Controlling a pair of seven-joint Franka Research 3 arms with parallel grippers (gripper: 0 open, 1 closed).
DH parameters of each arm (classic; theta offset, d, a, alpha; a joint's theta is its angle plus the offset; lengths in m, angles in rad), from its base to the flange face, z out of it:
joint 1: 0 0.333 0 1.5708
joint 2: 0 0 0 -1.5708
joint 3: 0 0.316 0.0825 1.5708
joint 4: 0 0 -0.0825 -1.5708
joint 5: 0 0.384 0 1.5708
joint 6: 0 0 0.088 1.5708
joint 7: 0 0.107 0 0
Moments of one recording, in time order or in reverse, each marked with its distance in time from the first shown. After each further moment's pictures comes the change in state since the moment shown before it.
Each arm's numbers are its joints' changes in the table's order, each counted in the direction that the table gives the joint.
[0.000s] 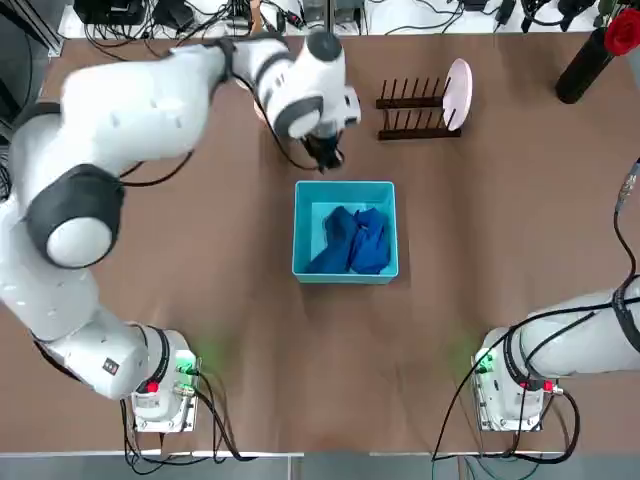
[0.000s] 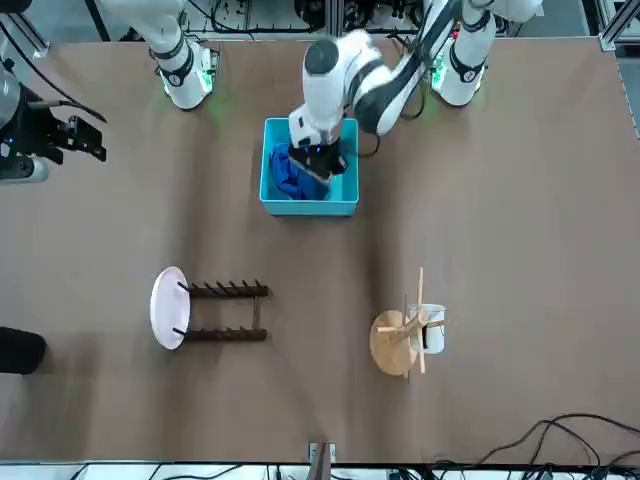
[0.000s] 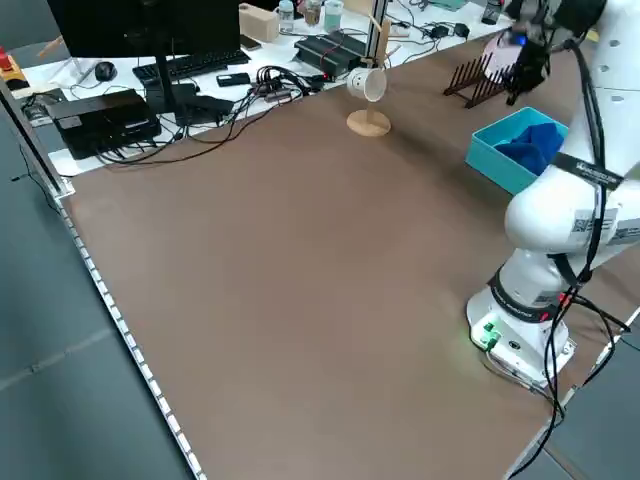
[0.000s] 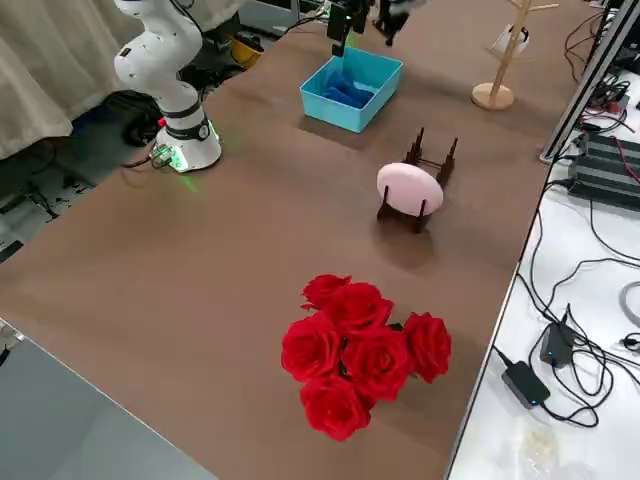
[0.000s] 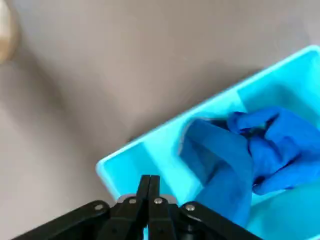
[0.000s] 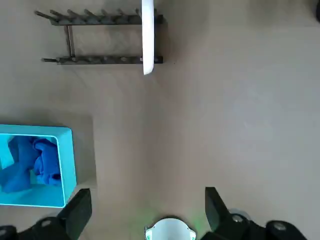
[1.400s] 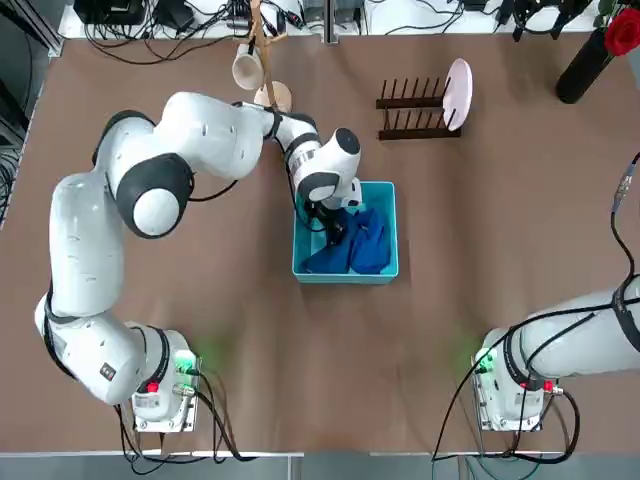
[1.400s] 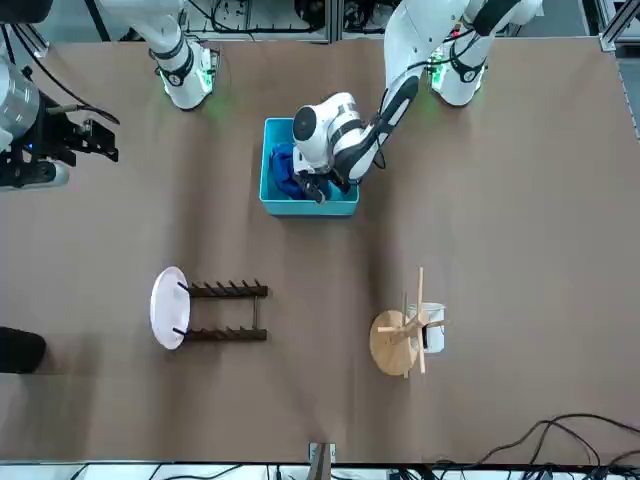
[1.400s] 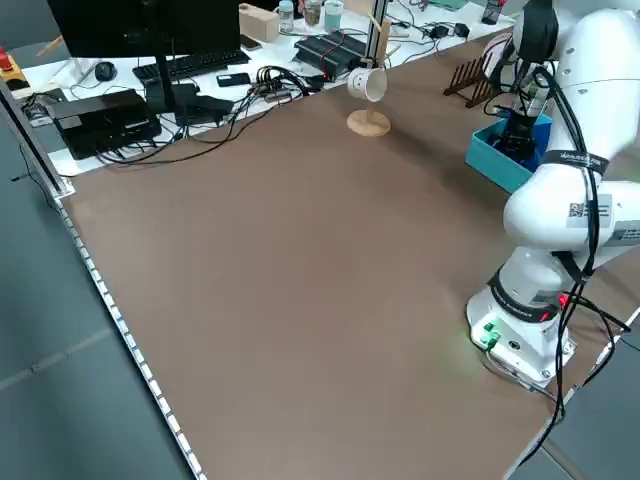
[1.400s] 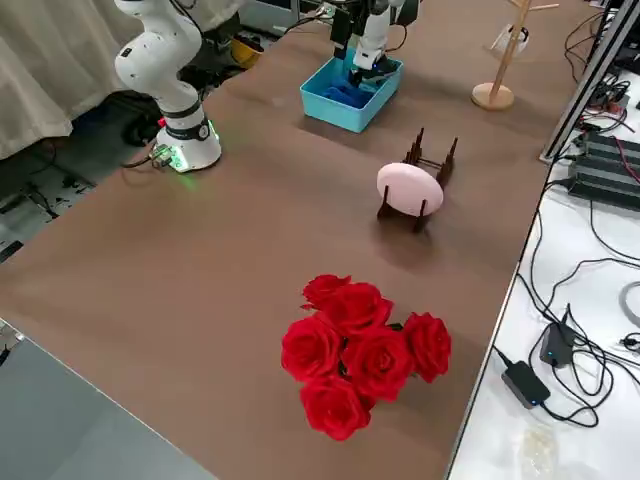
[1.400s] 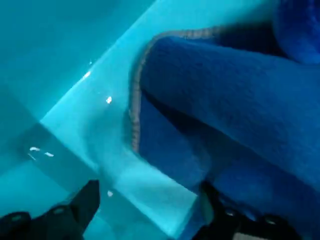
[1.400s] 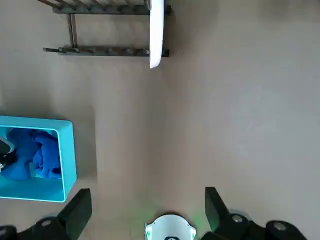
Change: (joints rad) left arm -0.117 -0.426 0.019 0.017 0.133 0.086 -0.004; right arm 0.023 -0.005 0.000 -0.025 0.001 0.001 -0.001
